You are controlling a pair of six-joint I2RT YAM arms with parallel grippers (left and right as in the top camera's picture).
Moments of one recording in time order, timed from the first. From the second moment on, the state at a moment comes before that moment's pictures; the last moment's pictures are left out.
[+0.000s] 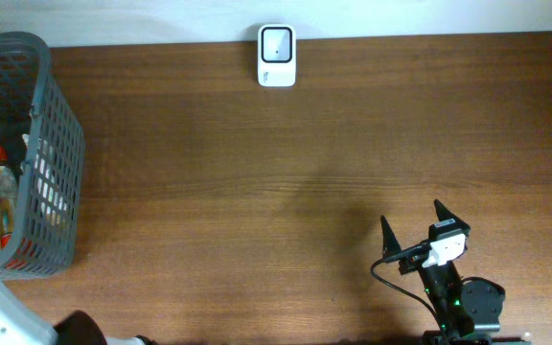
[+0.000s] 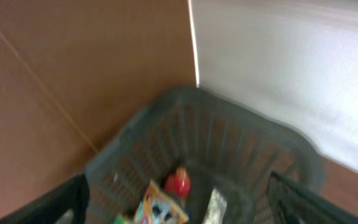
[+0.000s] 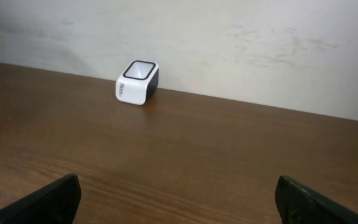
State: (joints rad) left arm 0.57 1.61 2.20 -1.02 -0.15 0.02; right arm -0.03 0.02 0.01 -0.05 -0.27 -0.07
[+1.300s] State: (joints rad) left arm 0.63 2.20 1.88 -1.02 0.17 0.21; right arm -0.03 0.02 0.01 -0.05 -0.27 -0.07
